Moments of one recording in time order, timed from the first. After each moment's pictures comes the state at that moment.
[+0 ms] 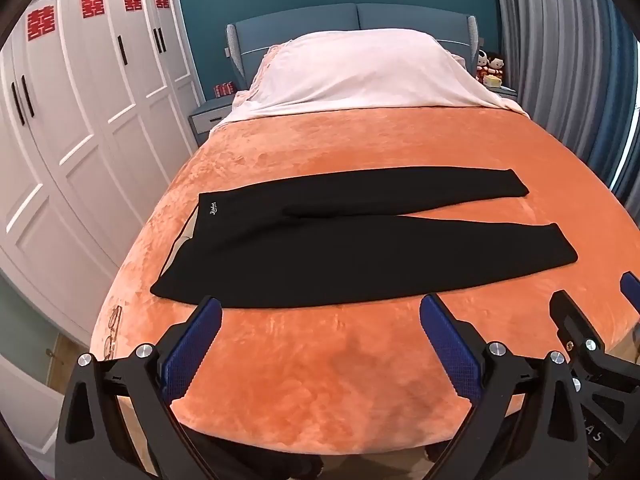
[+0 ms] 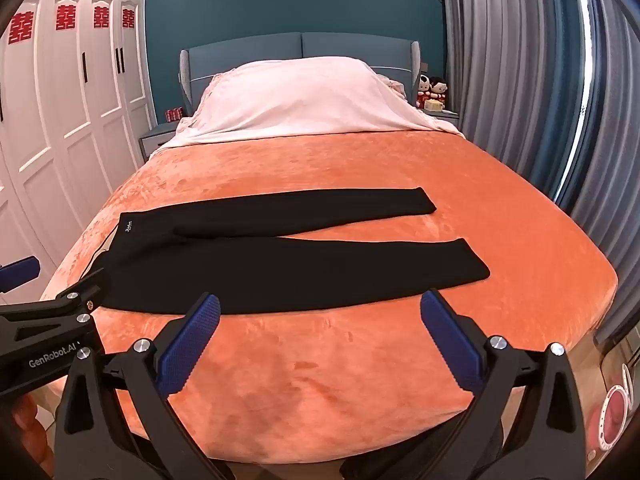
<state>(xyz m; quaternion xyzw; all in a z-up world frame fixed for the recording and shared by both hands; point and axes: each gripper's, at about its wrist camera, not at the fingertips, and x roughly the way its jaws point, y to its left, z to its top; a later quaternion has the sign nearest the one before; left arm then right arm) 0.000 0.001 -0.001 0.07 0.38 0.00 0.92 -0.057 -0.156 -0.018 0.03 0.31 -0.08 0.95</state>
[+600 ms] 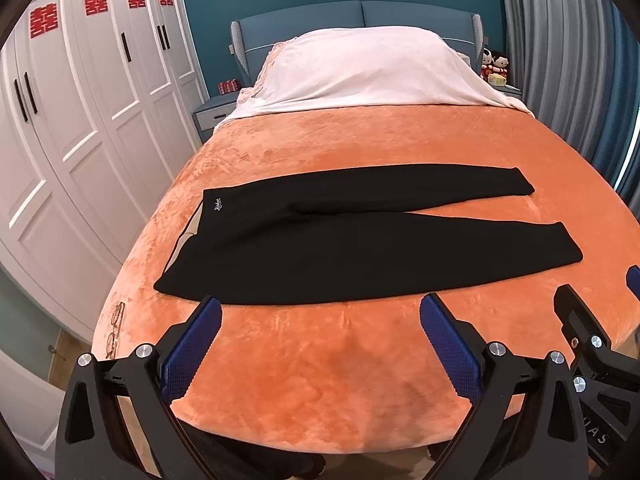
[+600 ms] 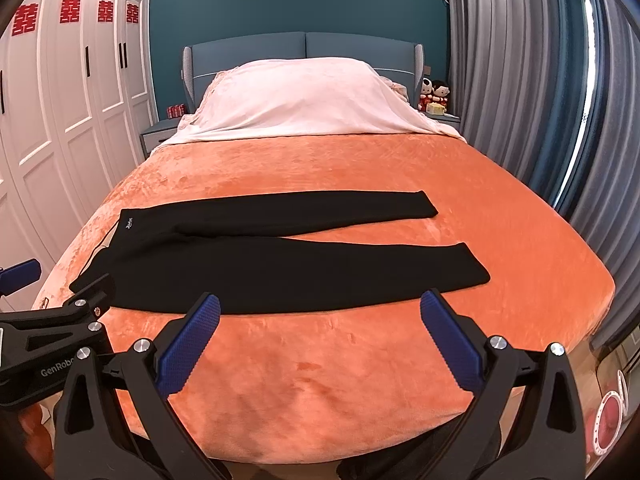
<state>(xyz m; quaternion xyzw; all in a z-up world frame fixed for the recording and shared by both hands) 0.000 0.008 -0.006 0.07 0.38 0.01 0.92 -0.055 -0.150 -0.019 0.02 0.31 -0.08 0.95</state>
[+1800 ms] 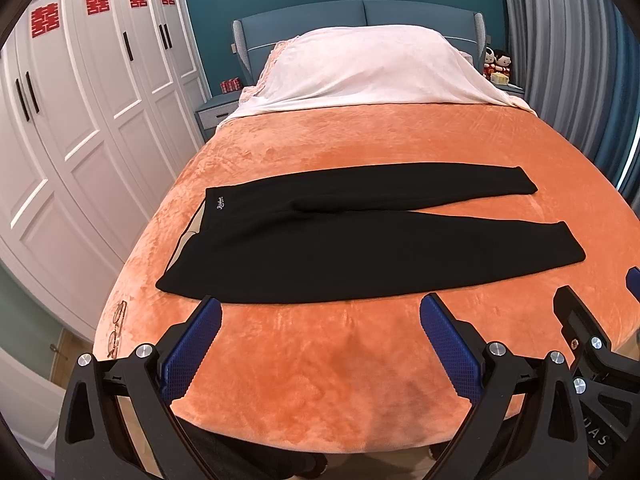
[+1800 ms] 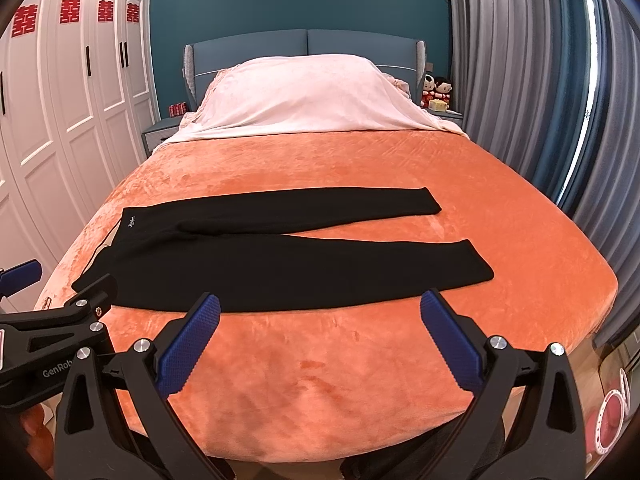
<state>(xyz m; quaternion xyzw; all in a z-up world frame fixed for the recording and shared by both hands) 0.000 0.009 -0.007 0.07 0.39 0.01 0.92 -0.054 -0.144 -0.018 0.02 0.31 -0.08 0.95</state>
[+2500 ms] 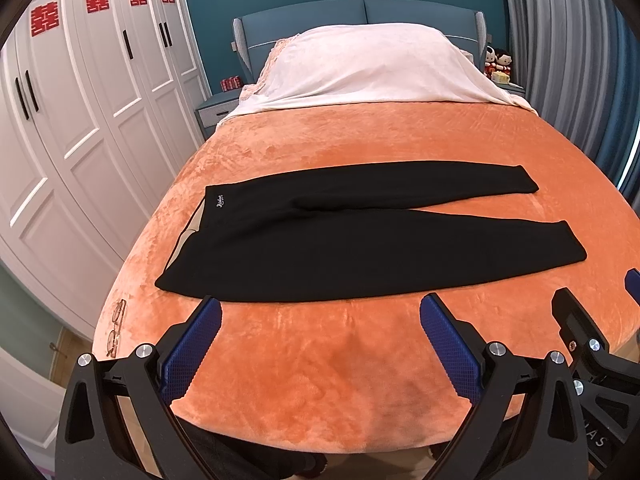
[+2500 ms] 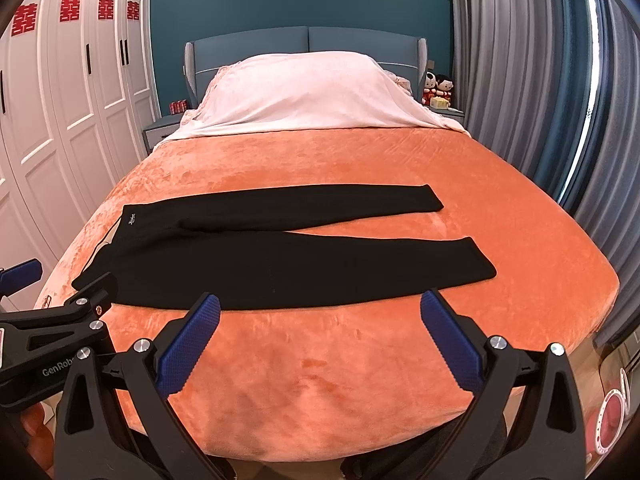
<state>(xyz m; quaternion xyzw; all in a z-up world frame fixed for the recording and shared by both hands) 0.000 0.009 -0.009 0.07 0.38 0.01 0.92 -0.055 -0.141 -0.022 0.02 0.32 -0.08 0.95</state>
